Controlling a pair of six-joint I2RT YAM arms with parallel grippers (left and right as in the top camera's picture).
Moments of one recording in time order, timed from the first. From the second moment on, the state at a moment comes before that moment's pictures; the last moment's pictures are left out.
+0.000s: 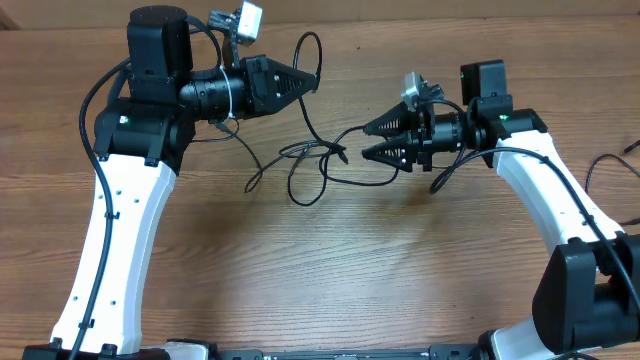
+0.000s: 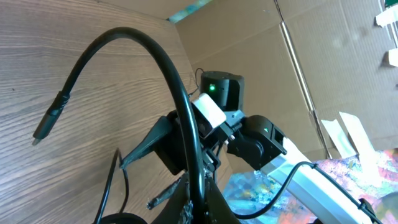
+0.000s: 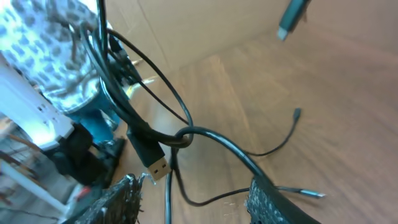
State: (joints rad) left arm -0.14 1.51 1.59 -0.63 1.01 -0.58; right arm 0.13 1.70 1.26 -0.57 -1.37 -0.63
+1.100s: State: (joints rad) left arm -0.14 1.51 1.59 -0.63 0.84 -0.92; right arm 0.27 1.70 1.26 -0.47 -1.15 -0.20
